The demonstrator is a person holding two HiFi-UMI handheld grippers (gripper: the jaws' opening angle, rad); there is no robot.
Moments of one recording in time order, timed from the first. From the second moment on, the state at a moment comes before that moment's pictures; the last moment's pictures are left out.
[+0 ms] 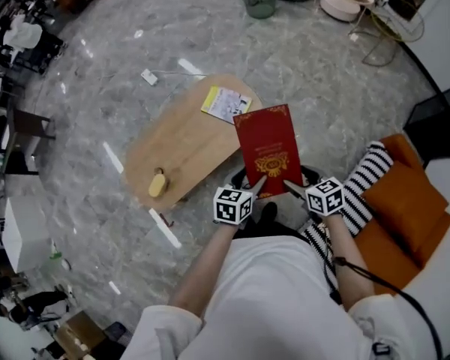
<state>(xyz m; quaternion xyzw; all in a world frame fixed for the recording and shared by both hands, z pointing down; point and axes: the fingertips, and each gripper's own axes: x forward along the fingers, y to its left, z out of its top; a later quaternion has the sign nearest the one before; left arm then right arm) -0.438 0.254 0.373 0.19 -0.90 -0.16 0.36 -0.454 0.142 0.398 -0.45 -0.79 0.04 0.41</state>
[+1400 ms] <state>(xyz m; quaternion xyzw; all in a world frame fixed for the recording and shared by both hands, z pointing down) -0.504 0.546 0.543 0.03 -0.89 -0.25 0.38 -0.546 0.442 0.569 -0.56 -0.67 0.00 0.49</state>
